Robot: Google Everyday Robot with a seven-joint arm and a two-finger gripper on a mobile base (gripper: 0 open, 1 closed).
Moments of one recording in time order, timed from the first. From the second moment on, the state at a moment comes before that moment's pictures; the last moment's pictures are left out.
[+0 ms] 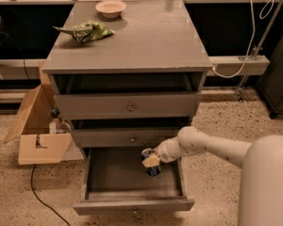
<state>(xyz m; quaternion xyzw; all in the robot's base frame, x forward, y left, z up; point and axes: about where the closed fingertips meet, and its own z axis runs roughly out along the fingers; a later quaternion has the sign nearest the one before) 0.608 -0.045 0.392 -0.43 0.83 0.26 0.23</state>
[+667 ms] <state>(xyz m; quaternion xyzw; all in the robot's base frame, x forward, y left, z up) 0.603 -0.035 0.330 -0.41 0.85 0.27 0.19</state>
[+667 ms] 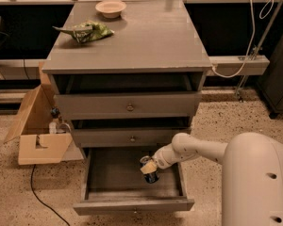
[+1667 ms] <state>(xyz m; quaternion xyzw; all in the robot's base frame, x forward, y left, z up) 0.614 -0.019 0.214 -0.38 0.89 0.23 0.09</state>
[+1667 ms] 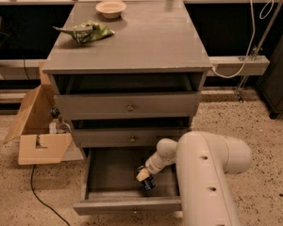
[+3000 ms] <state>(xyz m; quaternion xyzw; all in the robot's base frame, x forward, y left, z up) 0.615 -0.020 0.153 -0.33 0.91 0.23 0.08</state>
